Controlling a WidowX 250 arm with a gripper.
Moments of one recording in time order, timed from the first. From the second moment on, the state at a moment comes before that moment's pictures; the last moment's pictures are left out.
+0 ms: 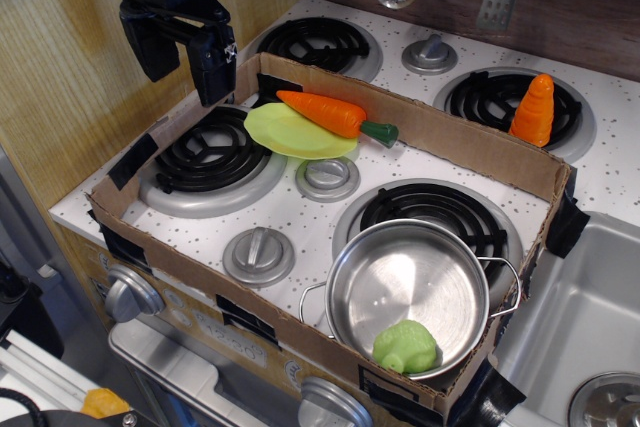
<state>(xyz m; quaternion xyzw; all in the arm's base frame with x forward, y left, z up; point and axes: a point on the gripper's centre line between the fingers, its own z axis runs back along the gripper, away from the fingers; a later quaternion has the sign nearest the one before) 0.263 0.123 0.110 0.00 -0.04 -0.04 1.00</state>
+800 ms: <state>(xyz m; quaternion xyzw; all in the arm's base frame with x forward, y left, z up) 0.258 0.072 0.136 0.03 0.01 0.03 1.00</state>
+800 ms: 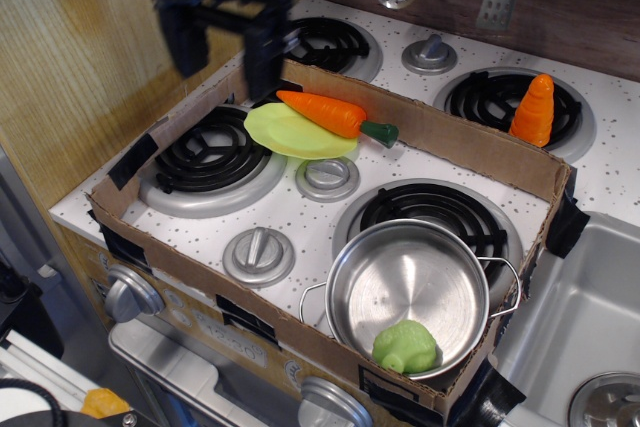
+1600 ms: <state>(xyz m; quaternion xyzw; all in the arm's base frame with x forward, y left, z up) 0.231 -0.046 0.106 0.00 -0.05 0.16 0.99</state>
